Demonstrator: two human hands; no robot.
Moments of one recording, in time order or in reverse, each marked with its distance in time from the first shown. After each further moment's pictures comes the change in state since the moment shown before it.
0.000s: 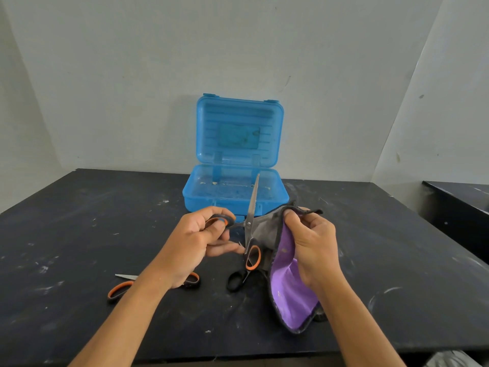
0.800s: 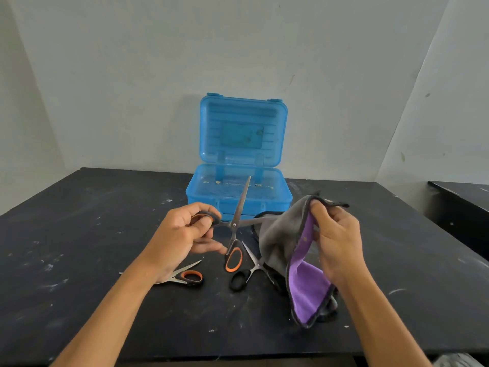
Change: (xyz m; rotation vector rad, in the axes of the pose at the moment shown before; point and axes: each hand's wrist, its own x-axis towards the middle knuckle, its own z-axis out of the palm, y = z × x) left_hand -0.006 0.009 -0.022 0.096 0.102 -0.004; right_hand 0.018 -0.008 -0.029 -0.063 0.064 -0.016
